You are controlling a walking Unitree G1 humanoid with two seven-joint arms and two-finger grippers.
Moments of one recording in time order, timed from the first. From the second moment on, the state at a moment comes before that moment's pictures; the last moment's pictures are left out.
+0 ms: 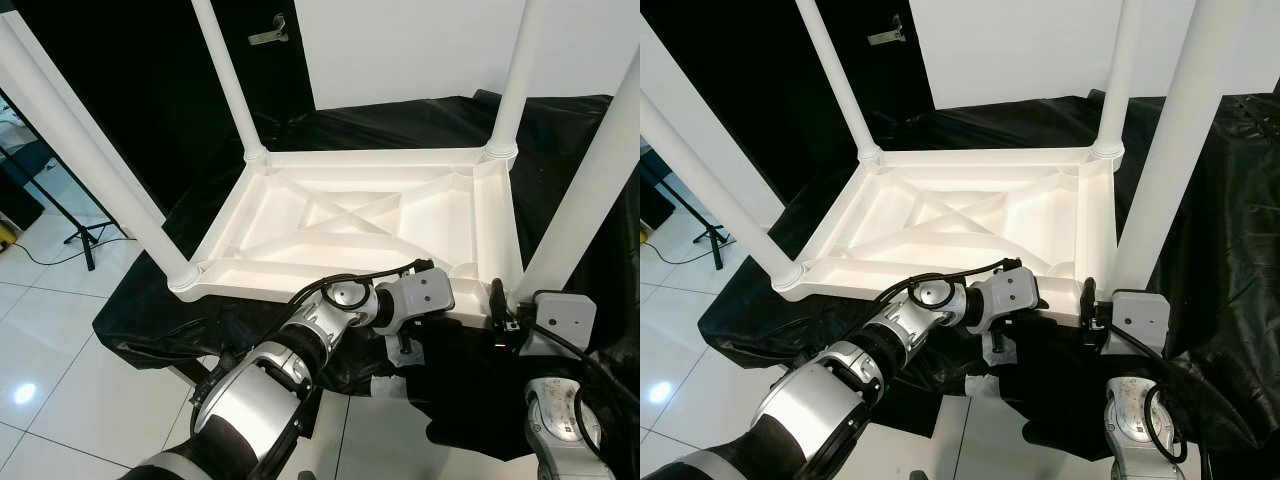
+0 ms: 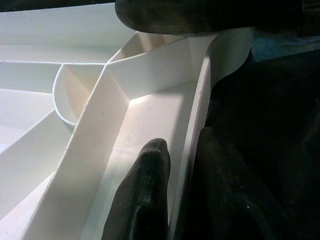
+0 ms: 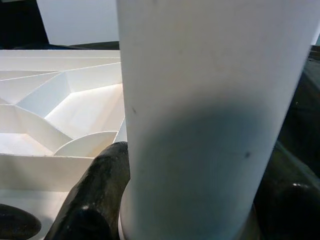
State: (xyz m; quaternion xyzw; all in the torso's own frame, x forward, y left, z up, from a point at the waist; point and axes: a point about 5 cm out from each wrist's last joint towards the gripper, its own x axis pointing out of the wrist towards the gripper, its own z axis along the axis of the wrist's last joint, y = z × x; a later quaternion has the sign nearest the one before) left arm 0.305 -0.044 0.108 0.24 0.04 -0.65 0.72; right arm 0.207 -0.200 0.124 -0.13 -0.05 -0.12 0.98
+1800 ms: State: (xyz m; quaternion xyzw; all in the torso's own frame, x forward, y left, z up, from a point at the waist) left arm 0.307 -0.042 0.107 0.23 0.04 -0.64 0.73; right arm 0.212 -0.195 0.143 -0.10 -0.08 -0.11 0.99
